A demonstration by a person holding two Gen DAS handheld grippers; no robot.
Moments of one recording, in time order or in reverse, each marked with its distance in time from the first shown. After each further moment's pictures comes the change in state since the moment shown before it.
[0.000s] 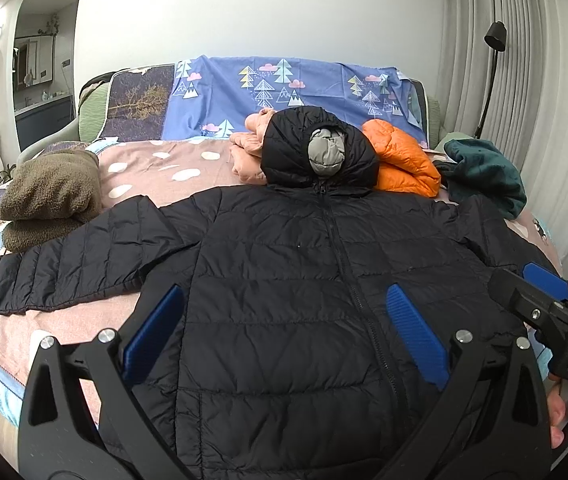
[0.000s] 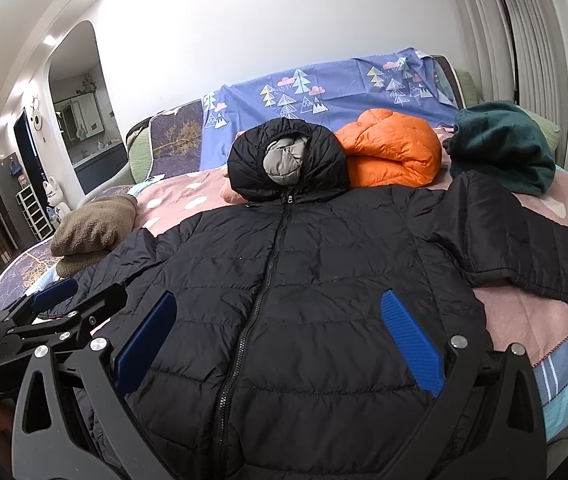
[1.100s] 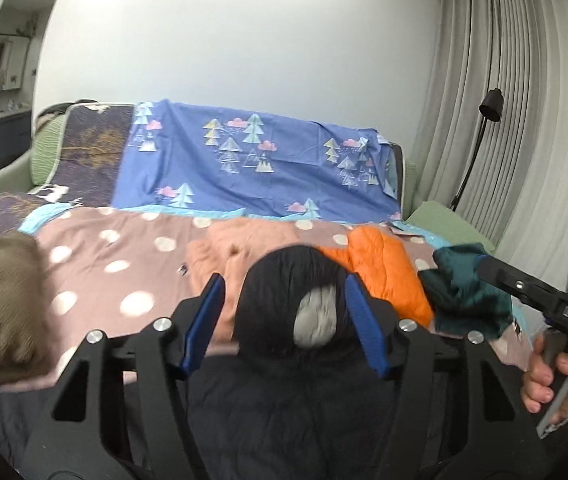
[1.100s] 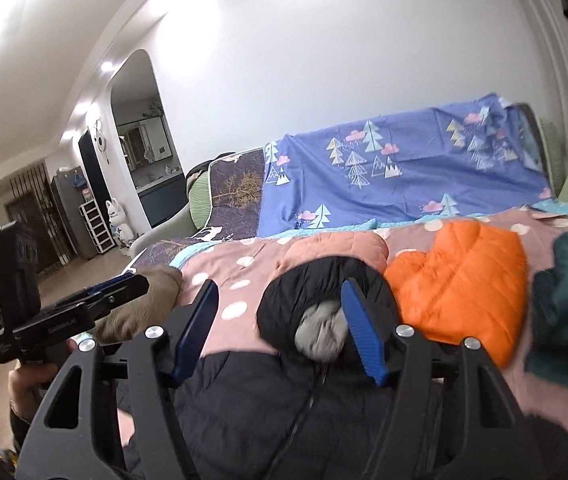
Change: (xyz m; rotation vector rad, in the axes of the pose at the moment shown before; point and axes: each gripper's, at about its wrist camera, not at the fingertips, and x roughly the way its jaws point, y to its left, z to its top) left arm 0.116 0.039 0.240 -0.051 -0.114 -0.197; right arm 0.123 -0.036 0.248 -0.071 -0.083 0.296
